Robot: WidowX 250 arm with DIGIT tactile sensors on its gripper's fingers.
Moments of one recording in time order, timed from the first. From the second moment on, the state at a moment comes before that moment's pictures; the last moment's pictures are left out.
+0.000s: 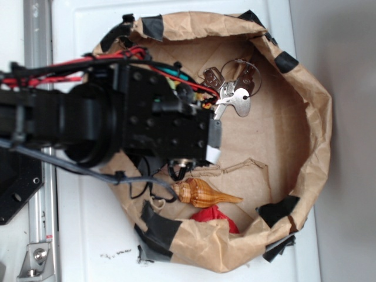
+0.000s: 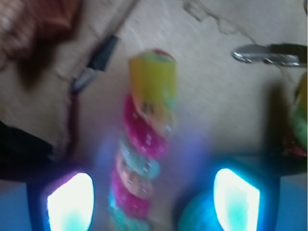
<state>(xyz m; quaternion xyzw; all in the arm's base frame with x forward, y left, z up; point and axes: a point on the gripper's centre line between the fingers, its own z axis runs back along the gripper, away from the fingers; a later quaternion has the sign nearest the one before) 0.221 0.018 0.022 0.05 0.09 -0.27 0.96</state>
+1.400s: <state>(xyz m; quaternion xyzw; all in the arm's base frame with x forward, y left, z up) 0.233 0.025 0.073 0.08 0.04 -0.09 0.99</state>
